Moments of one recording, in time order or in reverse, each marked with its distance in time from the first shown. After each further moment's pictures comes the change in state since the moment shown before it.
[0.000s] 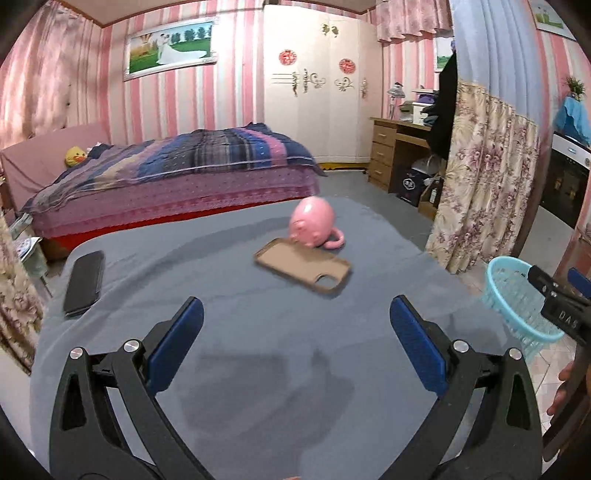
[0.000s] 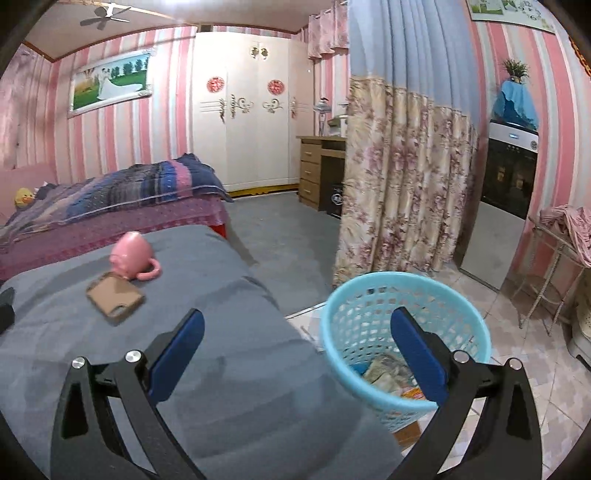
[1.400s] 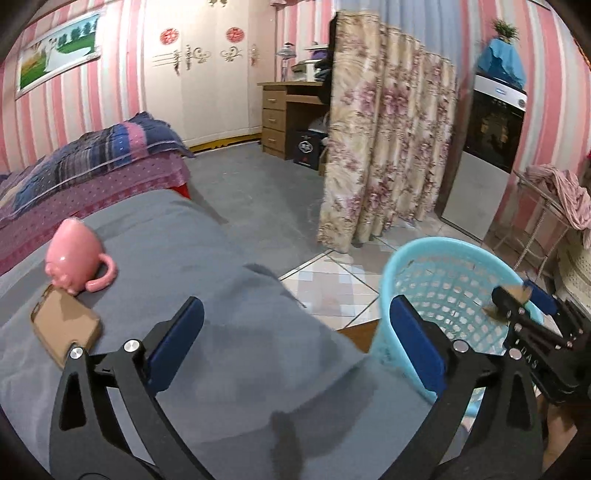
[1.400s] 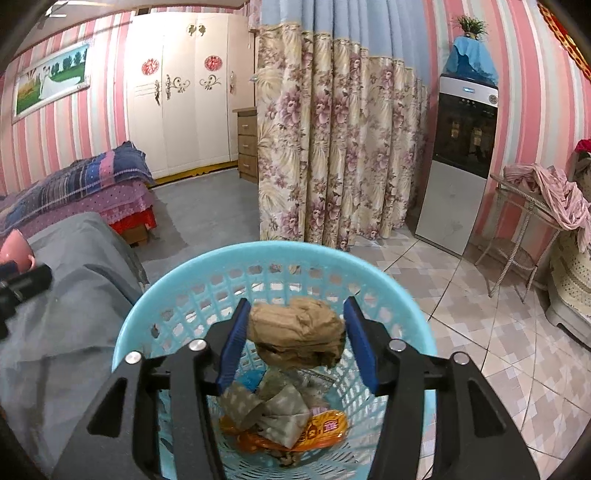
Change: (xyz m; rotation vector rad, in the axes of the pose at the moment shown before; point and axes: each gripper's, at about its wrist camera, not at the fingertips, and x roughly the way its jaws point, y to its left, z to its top) left arm 0.160 -0.236 0.031 0.189 0.117 -0.348; right arm 0.121 -0.153 -0.021 0.084 0.099 -0.201
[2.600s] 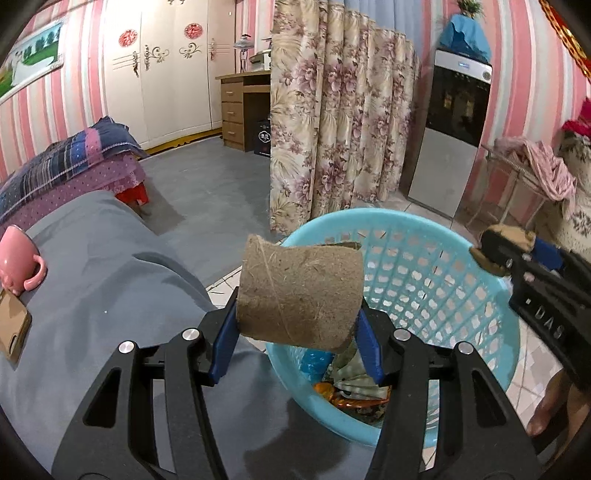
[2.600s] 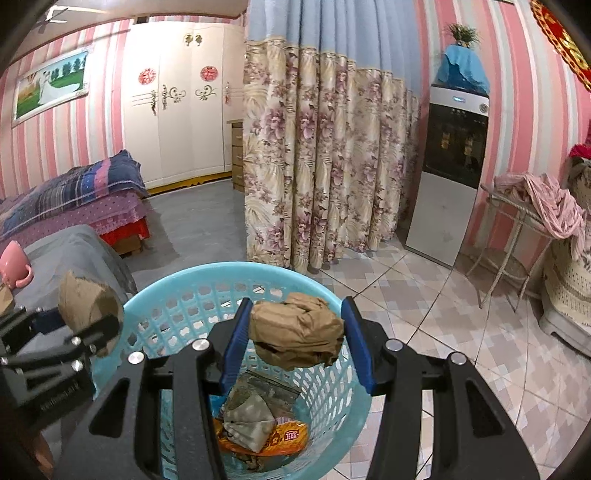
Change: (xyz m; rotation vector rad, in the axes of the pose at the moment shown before) left arm 0.030 -0.107 -0.021 0.101 0.033 -0.097; right arm -0.012 -0.049 0.018 0.012 -0.045 -0.007
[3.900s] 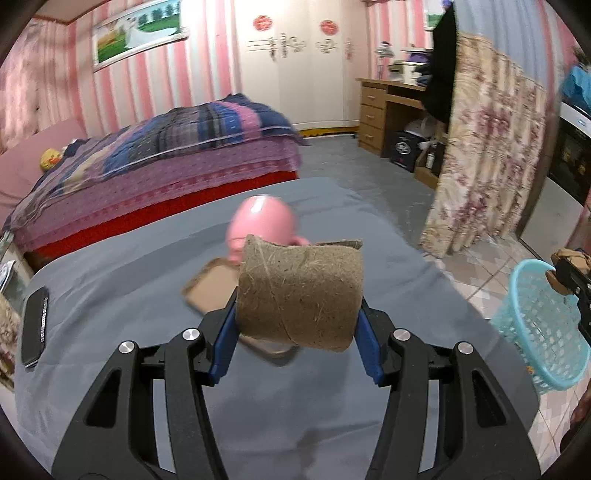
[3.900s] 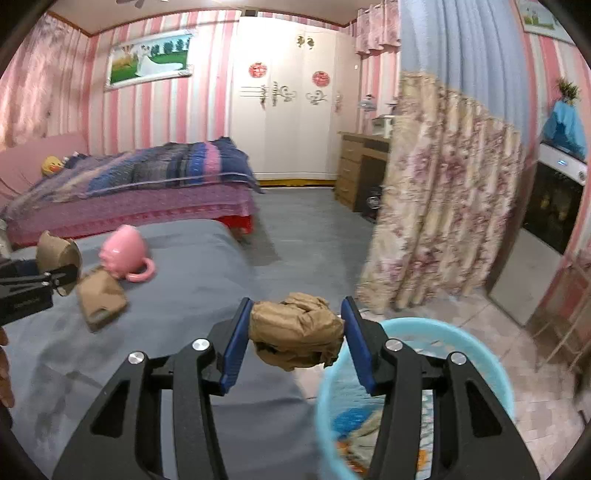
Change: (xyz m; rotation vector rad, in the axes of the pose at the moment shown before) left arm -0.122 0.231 -0.005 -0.235 0.011 0.396; right arm -0.048 0.172 0.032 -0.240 -0.037 0.303
